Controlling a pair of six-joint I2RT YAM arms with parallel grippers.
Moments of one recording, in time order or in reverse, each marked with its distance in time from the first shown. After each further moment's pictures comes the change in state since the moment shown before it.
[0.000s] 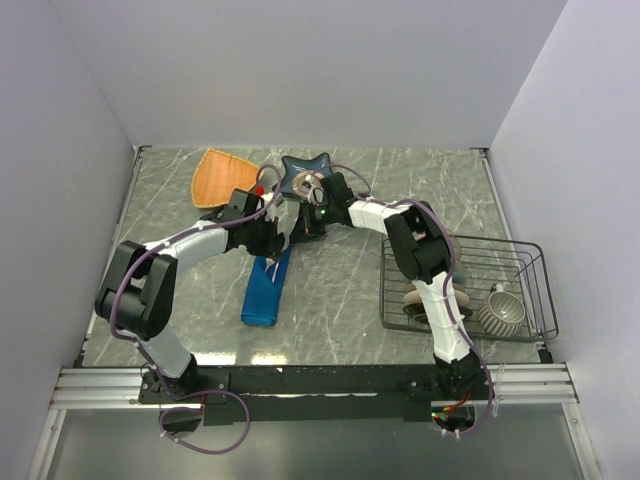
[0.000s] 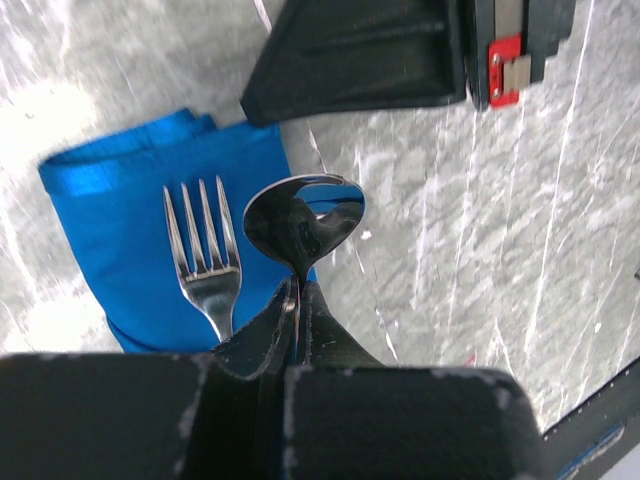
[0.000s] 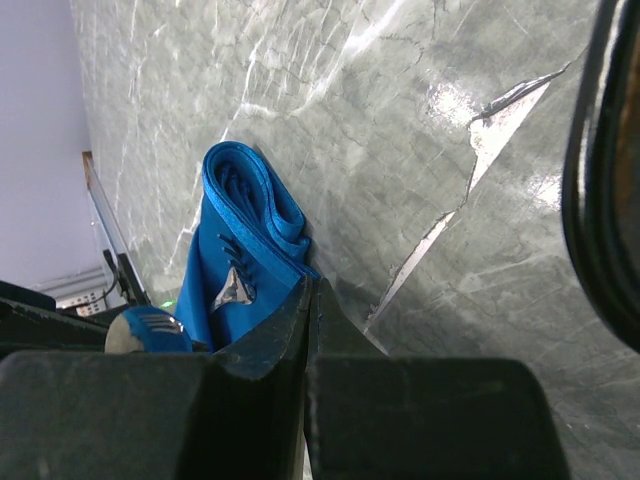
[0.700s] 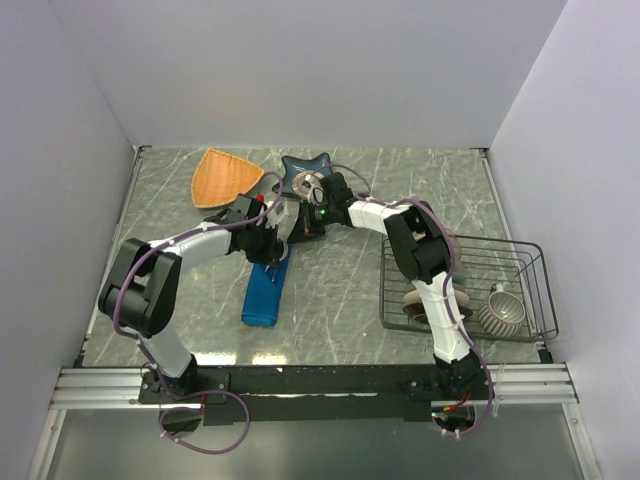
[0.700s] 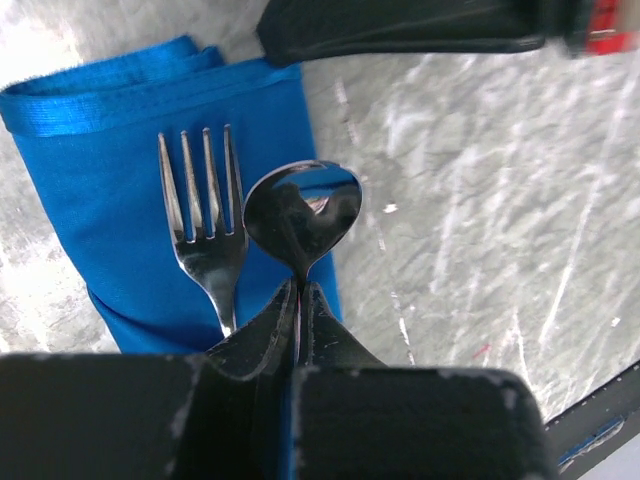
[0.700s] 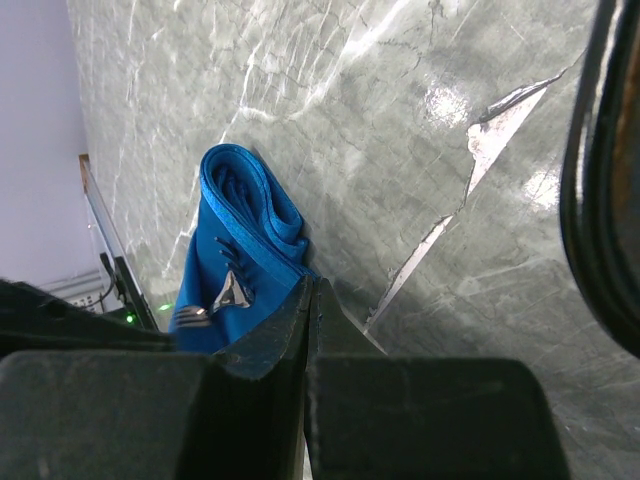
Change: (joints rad) left arm -0.015 0.016 -0.016 -0.056 -0.028 -0.031; right arm 0.000 0.000 0.000 0.004 0.010 0.000
